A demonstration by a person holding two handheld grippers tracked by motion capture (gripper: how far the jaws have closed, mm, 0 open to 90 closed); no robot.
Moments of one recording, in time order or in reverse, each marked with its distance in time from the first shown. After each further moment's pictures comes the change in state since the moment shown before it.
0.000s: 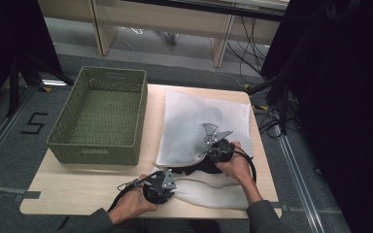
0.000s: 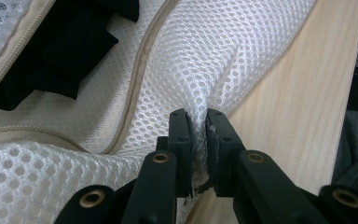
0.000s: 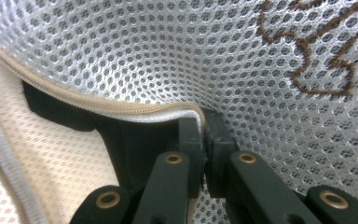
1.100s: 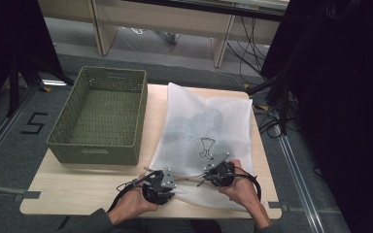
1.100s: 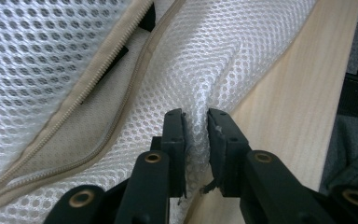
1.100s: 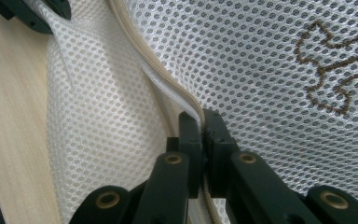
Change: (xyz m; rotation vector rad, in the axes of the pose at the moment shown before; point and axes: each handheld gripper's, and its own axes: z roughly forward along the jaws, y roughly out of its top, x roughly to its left) left arm 0.000 -0.001 -0.003 -0.009 -0.015 -0.027; right arm 0.068 -0.020 -0.036 0.032 0.031 -0.176
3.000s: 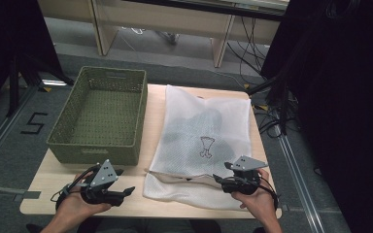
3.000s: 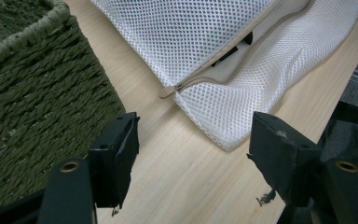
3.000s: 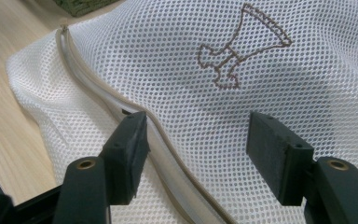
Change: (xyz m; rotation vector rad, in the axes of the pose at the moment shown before) left arm 0.026 -0.079 -0.123 -0.235 0.198 -0.189; right arm 0.009 -0.038 -0.051 -0.298 -0.159 0.291
